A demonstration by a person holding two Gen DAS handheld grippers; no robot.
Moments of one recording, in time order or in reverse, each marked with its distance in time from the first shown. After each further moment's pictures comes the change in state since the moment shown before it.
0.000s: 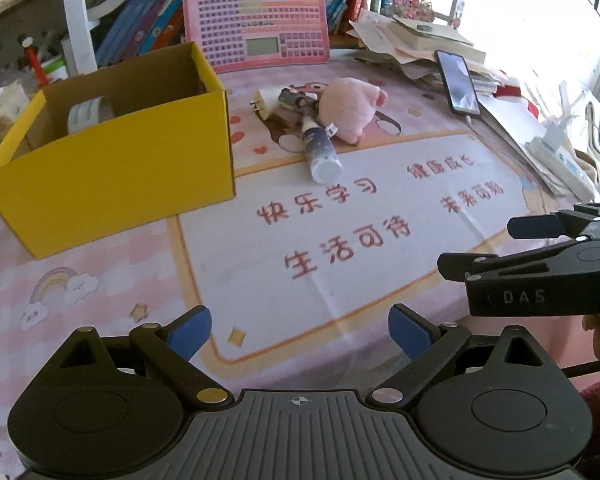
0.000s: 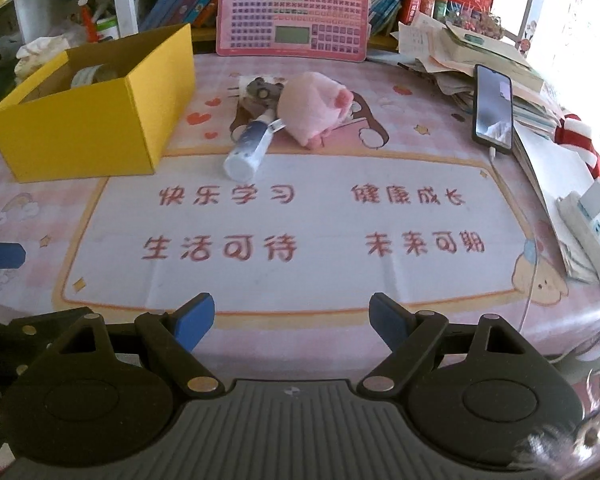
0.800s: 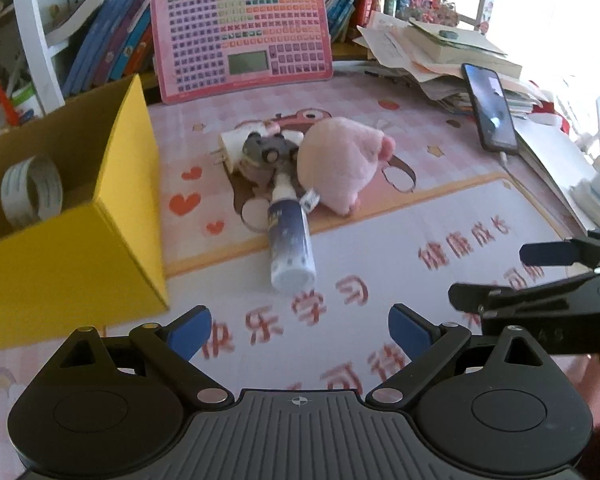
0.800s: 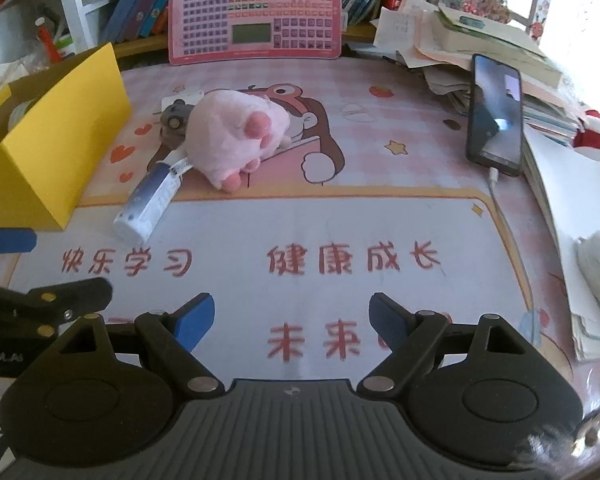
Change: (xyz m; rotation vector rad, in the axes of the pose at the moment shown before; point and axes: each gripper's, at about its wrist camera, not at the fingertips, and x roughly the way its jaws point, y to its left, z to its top) left arm 0.095 -0.051 0.097 -0.021 -0.005 0.097; right arm 0.077 -0.091 0.062 0.023 0.024 0.069
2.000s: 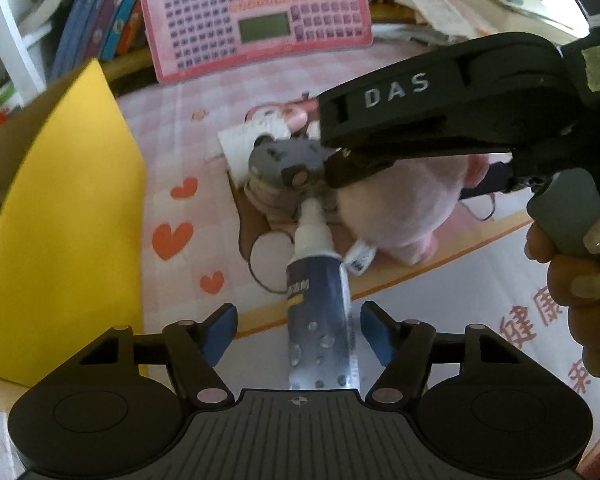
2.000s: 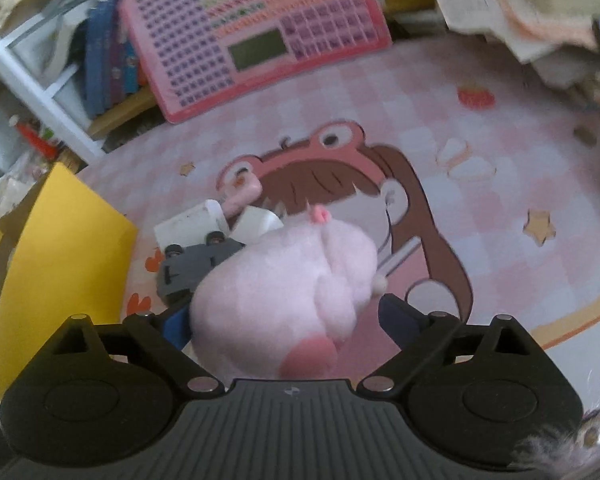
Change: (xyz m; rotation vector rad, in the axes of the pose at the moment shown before) left arm 0.100 -0.013 0.057 -0.056 0.119 0.155; right arm 0.131 -0.009 0.128 0.267 0.104 0.259
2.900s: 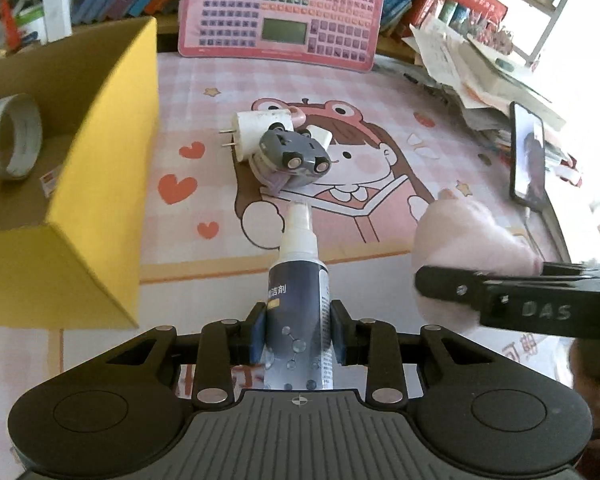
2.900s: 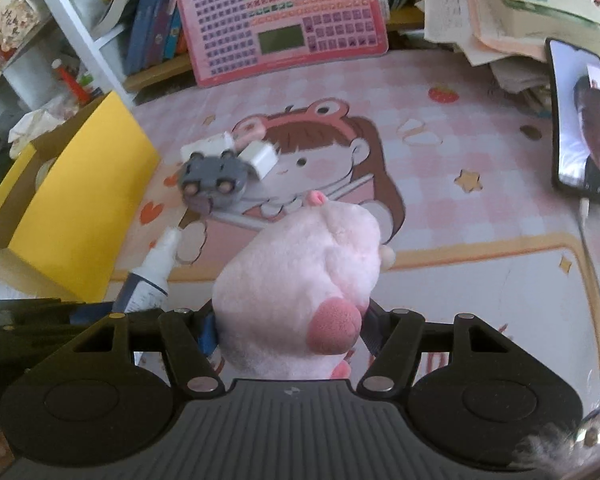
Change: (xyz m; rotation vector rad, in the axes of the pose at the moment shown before) left arm -0.049 0.048 -0.031 -0.168 -0.009 -0.231; right arm -0.079 -0.009 -0.069 -0.190 -0.024 -0.013
